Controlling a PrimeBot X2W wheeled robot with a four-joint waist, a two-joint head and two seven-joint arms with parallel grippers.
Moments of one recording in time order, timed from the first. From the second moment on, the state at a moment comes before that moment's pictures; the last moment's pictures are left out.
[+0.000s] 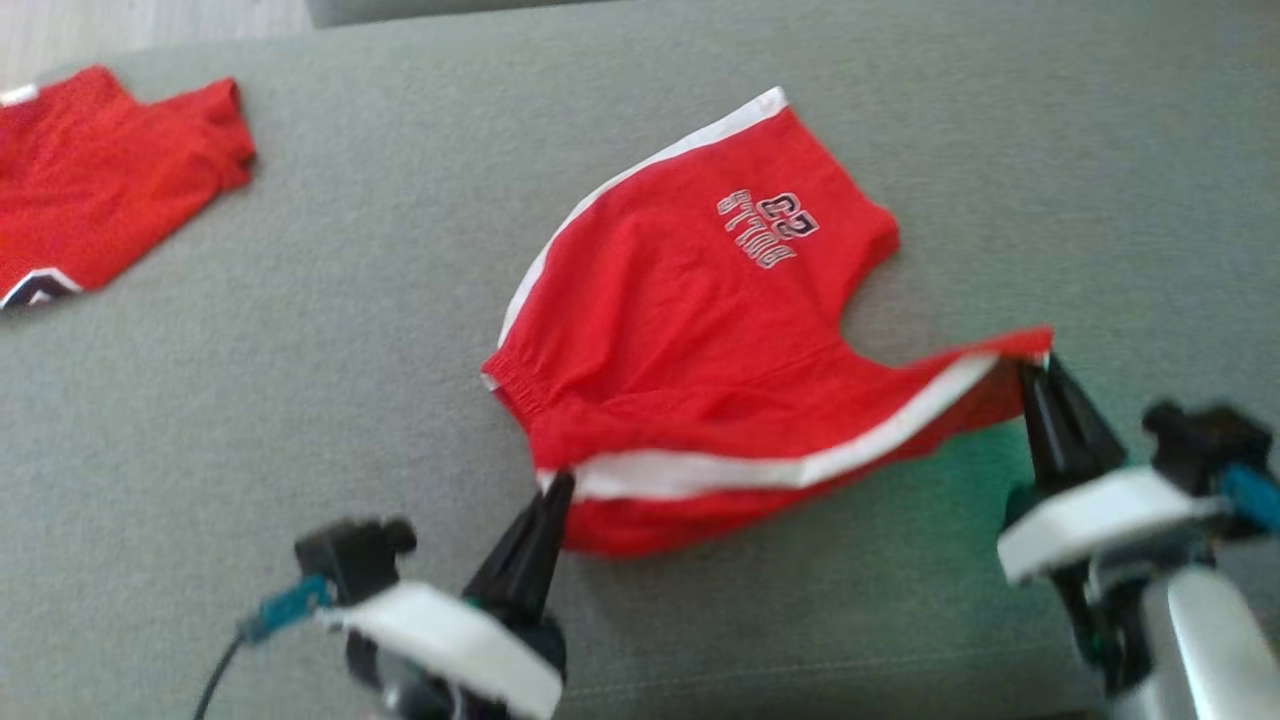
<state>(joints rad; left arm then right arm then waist) 0.09 0.15 -0.49 -0.13 -0.78 0.07 -0.01 -0.04 -0.11 0.04 0.04 0.21 0.13 0.04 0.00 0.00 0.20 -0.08</state>
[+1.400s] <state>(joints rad) -0.54 0.06 -0.59 0.32 -1.03 0.15 -0.16 -1.02 -0.21 0.18 1.08 0.19 0.13 -0.09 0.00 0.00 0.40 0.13</state>
